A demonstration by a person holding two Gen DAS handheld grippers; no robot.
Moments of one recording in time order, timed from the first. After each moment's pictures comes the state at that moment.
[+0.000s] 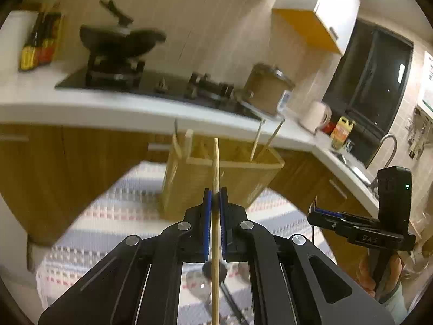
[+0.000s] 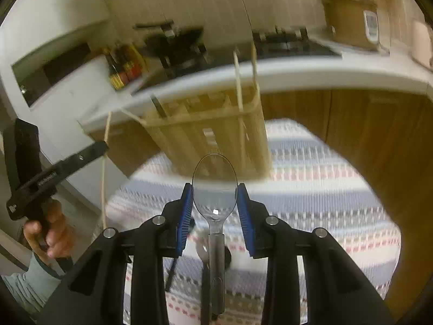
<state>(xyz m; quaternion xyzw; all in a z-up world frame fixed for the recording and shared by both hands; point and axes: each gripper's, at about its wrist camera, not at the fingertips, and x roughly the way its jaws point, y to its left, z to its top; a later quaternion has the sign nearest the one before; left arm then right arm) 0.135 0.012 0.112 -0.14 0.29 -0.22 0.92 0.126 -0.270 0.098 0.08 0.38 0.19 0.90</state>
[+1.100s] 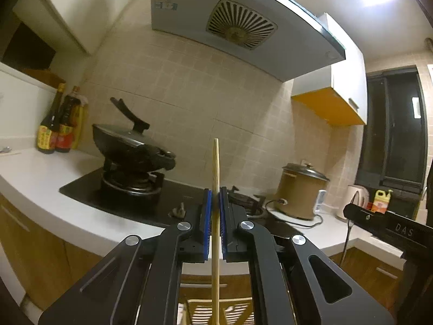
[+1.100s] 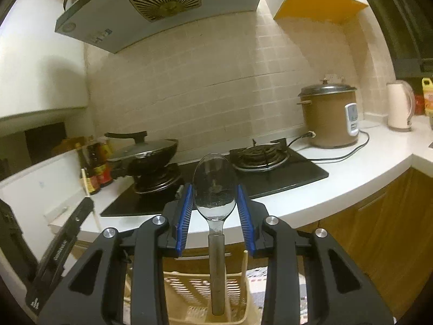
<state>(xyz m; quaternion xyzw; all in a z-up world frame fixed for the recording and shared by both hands) 0.225 -0.014 0.160 -0.15 0.02 -0.08 0.99 0.237 -0.262 0.178 0.10 0.13 0.08 0.98</state>
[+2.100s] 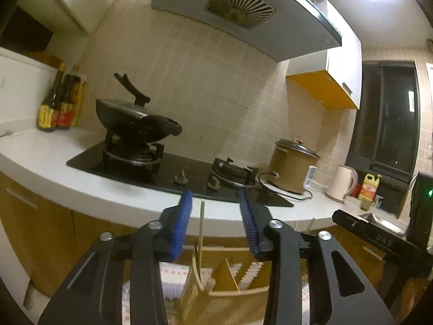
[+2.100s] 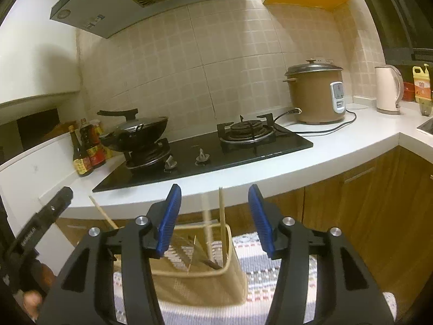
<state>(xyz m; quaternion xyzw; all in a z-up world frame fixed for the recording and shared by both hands) 0.186 0.013 0.144 -0.15 0.10 -0.13 0.98 0.197 -0.272 0.140 0.10 0.17 0.06 0.98</state>
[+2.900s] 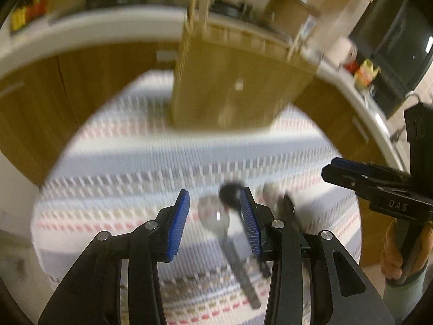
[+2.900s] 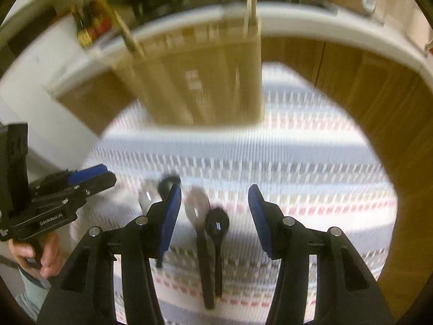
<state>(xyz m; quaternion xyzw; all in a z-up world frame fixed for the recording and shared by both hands) 0.143 -0.005 0.024 -0.08 0.51 -0.20 0.83 0.141 -0.232 0.032 0.03 0.54 0.12 0.83</state>
